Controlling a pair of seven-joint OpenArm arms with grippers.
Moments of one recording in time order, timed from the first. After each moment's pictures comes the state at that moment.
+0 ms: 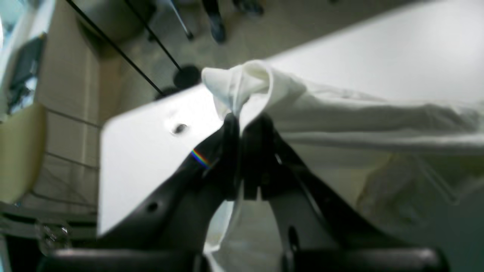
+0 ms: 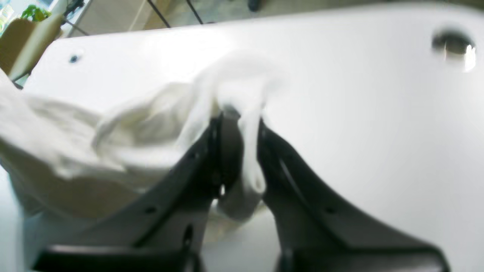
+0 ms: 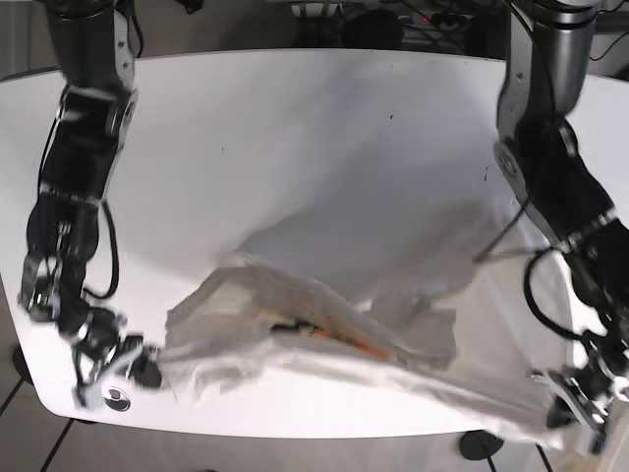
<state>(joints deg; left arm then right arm) -53.5 -17.2 -21.5 77.2 -10.3 -40.3 61.9 40.2 19.6 10.8 68.9 37.9 23.4 -51.1</state>
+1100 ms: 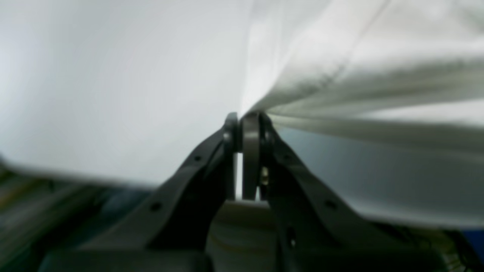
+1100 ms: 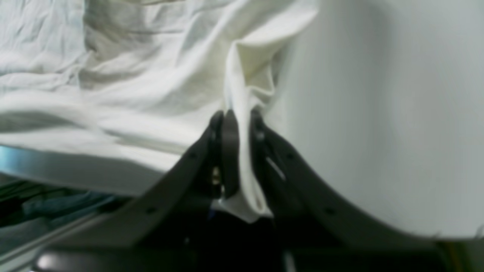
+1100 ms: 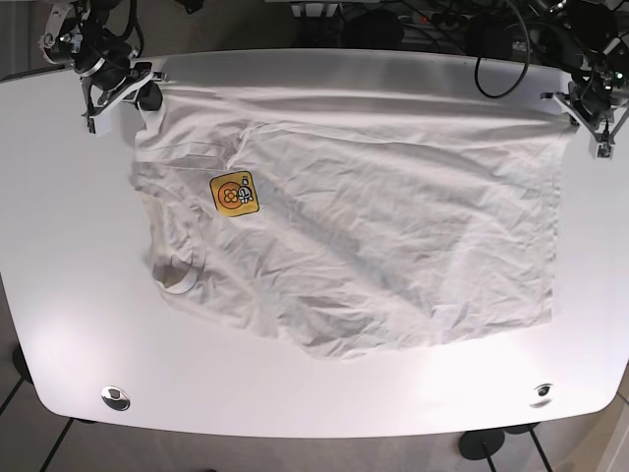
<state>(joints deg) 14.5 -13.6 -51.5 98.1 -11.4 -40.4 64.8 -30.7 10.0 32.9 106.1 43.9 24.1 -59.0</state>
